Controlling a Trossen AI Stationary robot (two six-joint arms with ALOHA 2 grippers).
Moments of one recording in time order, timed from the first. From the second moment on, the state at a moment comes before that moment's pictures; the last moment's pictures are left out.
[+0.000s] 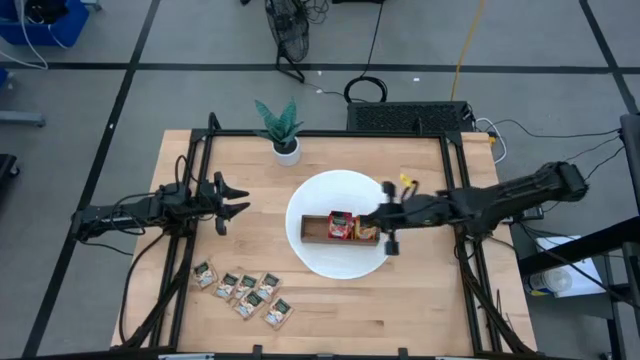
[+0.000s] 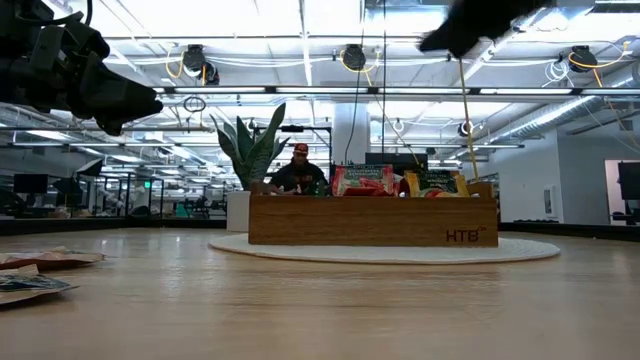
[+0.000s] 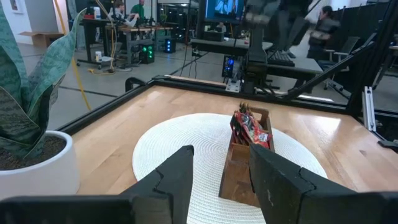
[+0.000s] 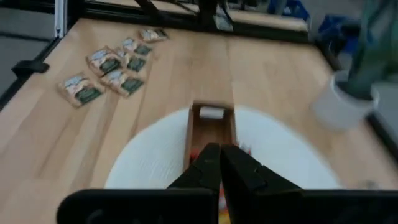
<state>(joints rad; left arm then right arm) 0.12 0.05 0.05 -0.05 -0.05 -0.10 0.22 1.09 0.78 -0.19 0.23 0.01</state>
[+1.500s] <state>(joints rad) 0.12 0.05 0.05 -0.03 -0.05 -0.10 -0.04 0.30 0.02 0.34 -0.08 0.09</state>
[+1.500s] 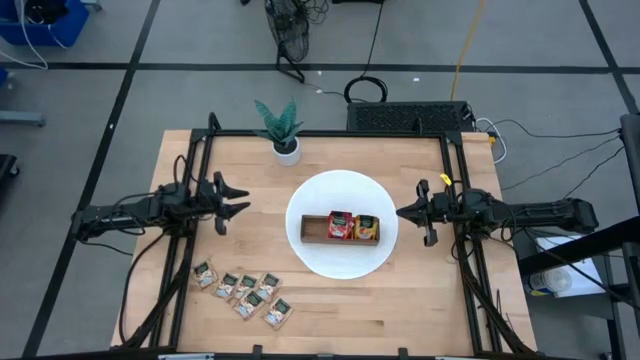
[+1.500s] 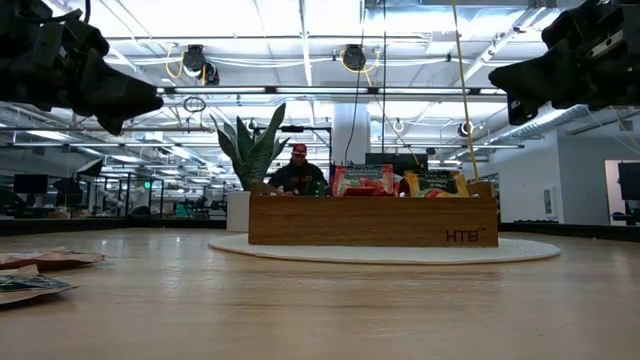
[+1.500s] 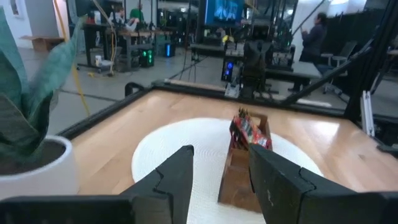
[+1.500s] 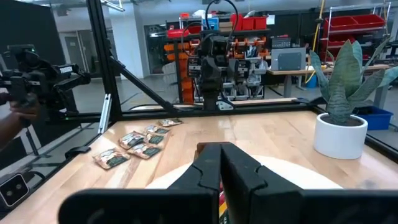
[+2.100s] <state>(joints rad) 0.09 0.14 0.16 -0.14 0.09 -0.51 -0.04 0.30 0.02 0.35 -0.08 0.09</state>
